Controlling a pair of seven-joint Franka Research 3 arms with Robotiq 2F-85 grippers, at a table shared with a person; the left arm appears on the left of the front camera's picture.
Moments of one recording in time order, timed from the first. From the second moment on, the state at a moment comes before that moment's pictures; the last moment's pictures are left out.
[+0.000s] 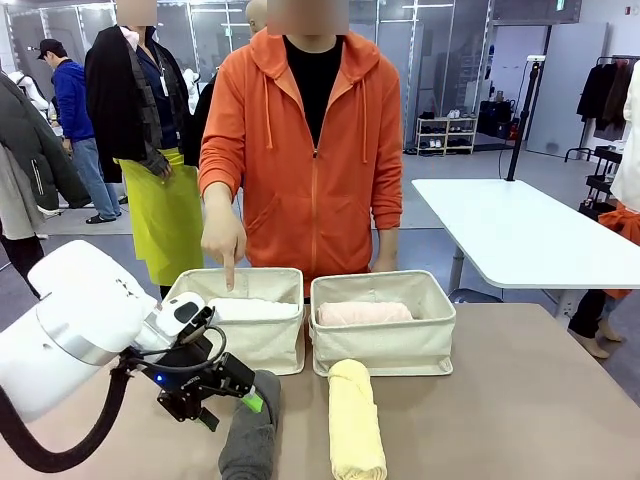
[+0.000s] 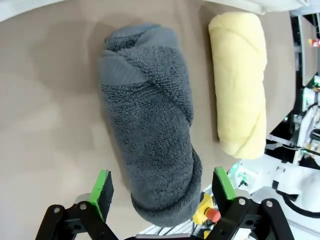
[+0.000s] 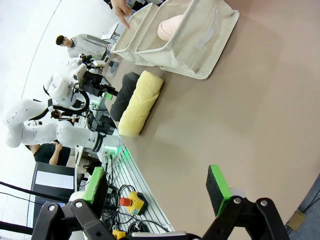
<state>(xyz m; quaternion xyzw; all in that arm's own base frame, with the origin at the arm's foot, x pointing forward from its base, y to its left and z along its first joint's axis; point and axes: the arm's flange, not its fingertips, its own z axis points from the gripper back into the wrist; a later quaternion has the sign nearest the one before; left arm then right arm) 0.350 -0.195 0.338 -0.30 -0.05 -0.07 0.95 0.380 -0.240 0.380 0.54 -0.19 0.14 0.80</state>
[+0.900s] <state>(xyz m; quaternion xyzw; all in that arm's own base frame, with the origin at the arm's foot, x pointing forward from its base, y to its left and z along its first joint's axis) 0.349 -0.204 0.304 -0.33 -0.08 -0.04 0.94 0.380 -0.240 0.380 0.54 -0.19 0.14 0.80</state>
